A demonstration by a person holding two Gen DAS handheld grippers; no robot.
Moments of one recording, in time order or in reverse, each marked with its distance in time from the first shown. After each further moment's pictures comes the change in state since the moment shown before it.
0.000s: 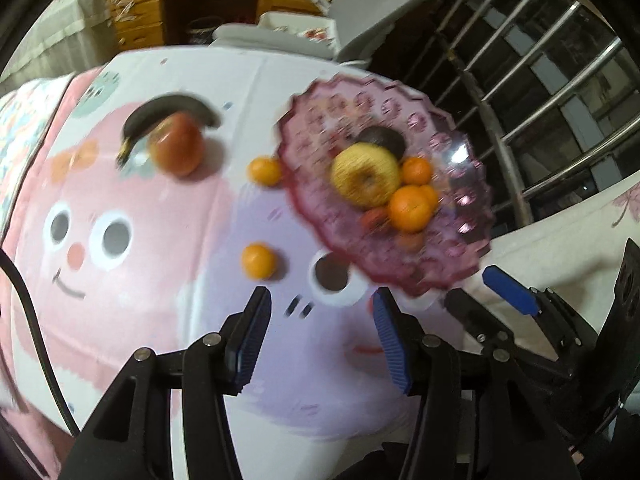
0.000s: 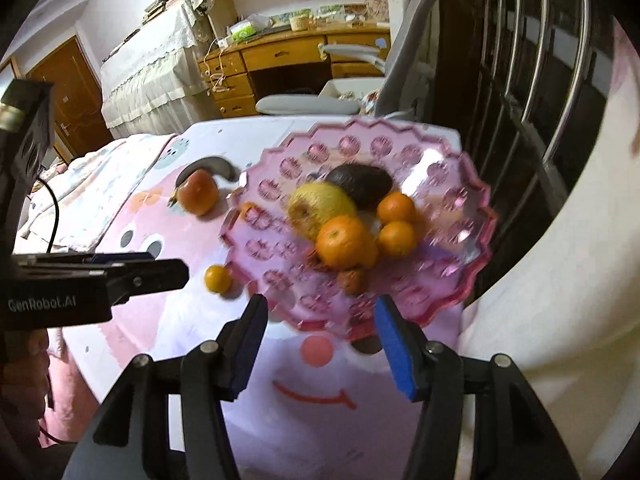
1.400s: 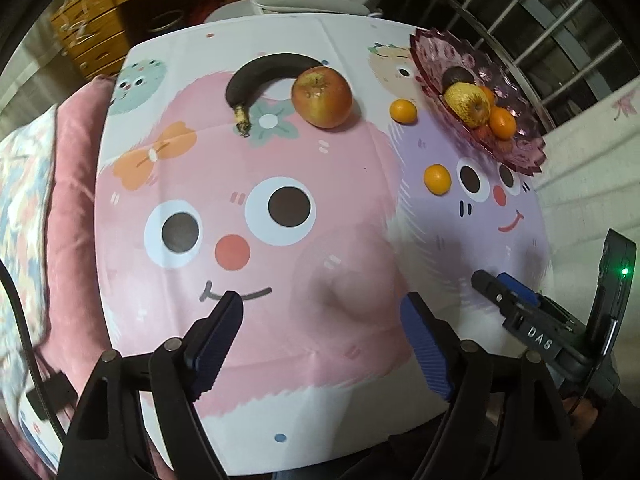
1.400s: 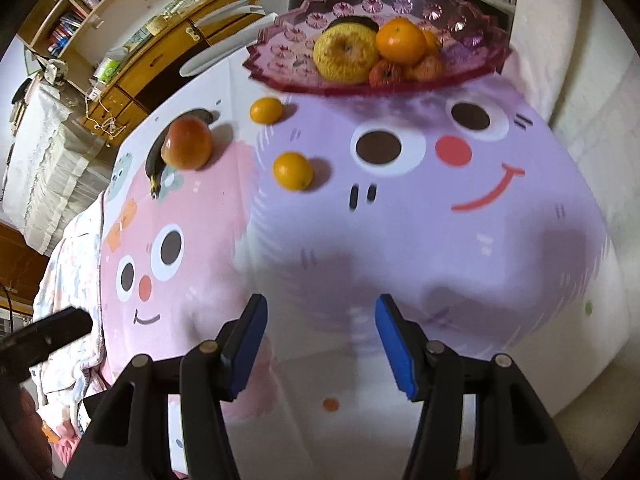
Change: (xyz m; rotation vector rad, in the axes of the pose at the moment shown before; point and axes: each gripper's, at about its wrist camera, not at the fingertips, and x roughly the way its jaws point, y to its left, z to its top) left arm -0.035 0.195 0.014 0.320 0.177 -0.010; right arm 0.063 0.161 -0.073 0.637 0.118 -0.170
